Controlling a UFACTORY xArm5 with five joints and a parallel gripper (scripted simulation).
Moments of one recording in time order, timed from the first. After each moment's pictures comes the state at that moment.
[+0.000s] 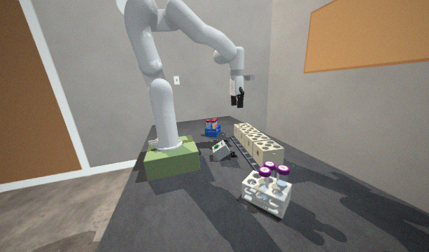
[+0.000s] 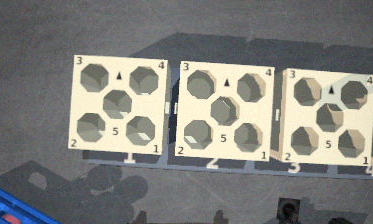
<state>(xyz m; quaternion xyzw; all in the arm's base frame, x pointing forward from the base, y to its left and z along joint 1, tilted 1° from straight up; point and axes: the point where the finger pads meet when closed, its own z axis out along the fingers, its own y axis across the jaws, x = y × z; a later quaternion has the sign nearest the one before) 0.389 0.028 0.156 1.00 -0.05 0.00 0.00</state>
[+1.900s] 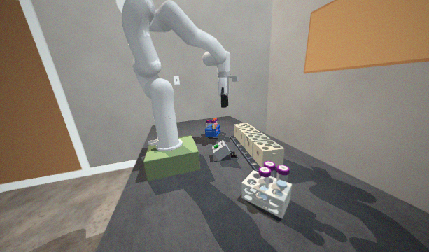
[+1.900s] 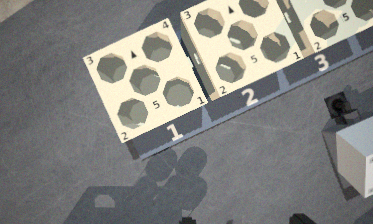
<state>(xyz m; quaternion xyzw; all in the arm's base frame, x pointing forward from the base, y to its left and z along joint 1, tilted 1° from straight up) 0.355 0.120 0.155 0.95 -0.30 0.00 0.00</state>
